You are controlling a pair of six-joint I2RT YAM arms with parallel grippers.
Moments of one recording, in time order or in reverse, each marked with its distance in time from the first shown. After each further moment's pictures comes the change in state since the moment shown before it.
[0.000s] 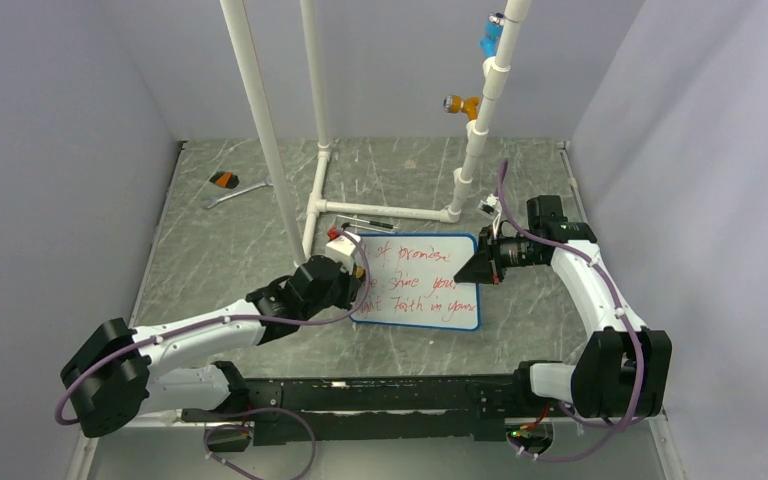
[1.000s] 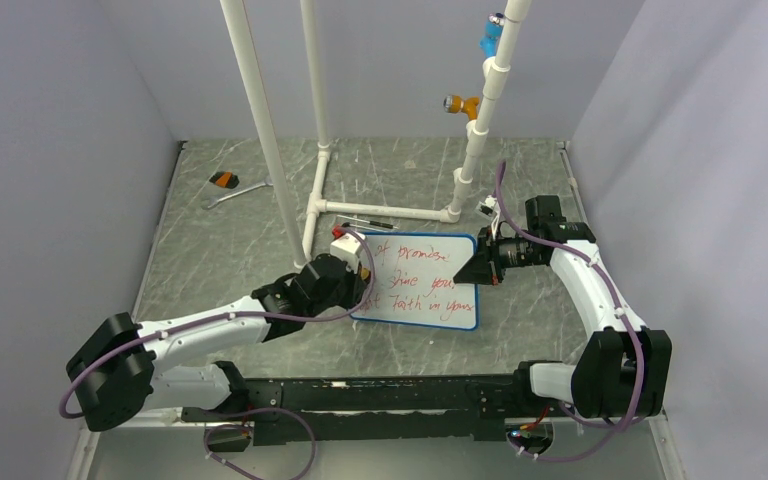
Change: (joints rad) left arm -0.020 0.034 0.046 -0.040 0.008 -0.053; right arm 0.009 0.000 0.000 -0.005 0.001 -0.024
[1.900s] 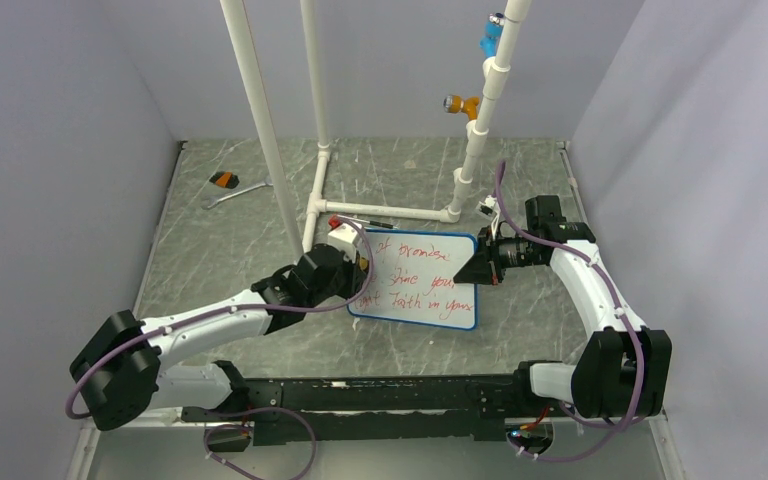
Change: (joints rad) left arm 0.066 0.029 0.039 0.026 0.041 0.020; right arm 0.002 0.000 0.000 0.000 0.008 0.005
